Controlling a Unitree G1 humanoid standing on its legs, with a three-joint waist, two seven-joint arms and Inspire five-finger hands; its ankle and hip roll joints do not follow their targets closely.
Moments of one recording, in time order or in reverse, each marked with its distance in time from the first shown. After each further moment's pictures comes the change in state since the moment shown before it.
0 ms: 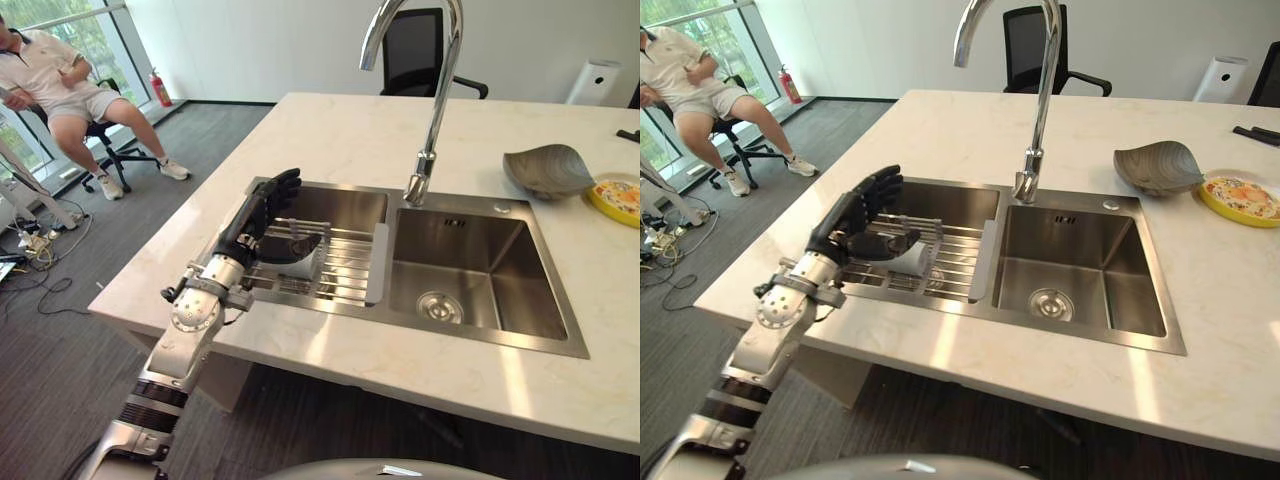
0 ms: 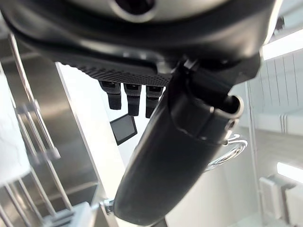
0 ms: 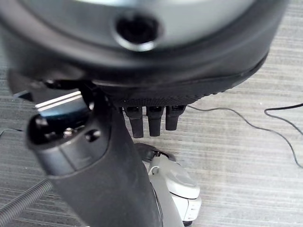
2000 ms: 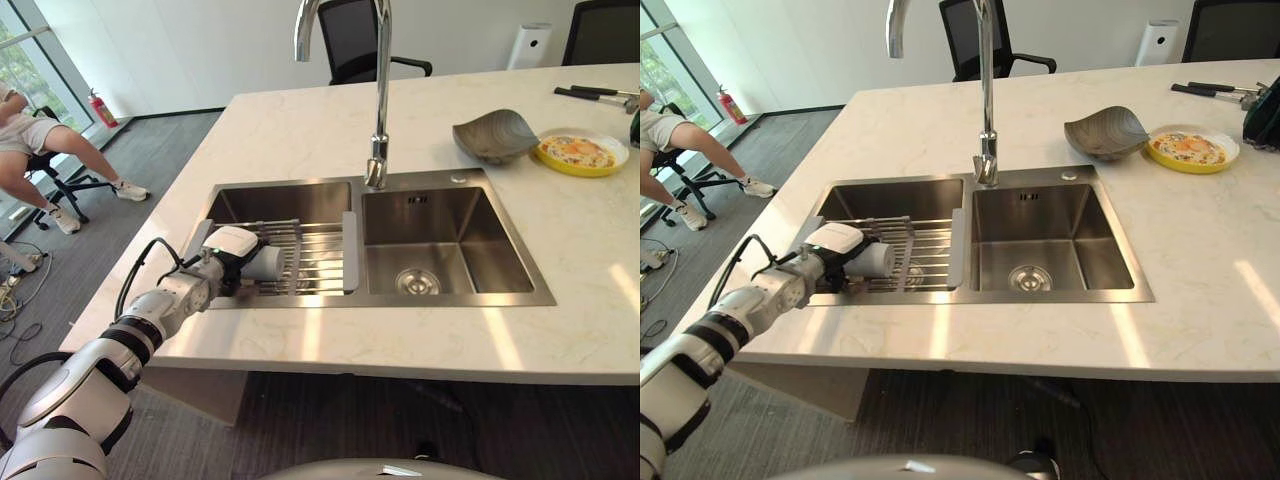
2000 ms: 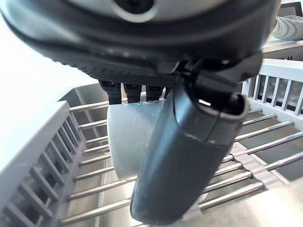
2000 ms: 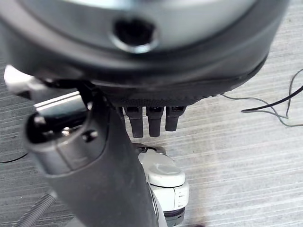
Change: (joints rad) left arm -0.422 0.197 -0.575 0.674 0.858 0.002 0.100; right arm 0.031 0.008 0.002 -0.058 0.069 -0.022 -0.047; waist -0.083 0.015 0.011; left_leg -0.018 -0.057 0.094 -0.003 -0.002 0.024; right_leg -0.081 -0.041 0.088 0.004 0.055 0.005
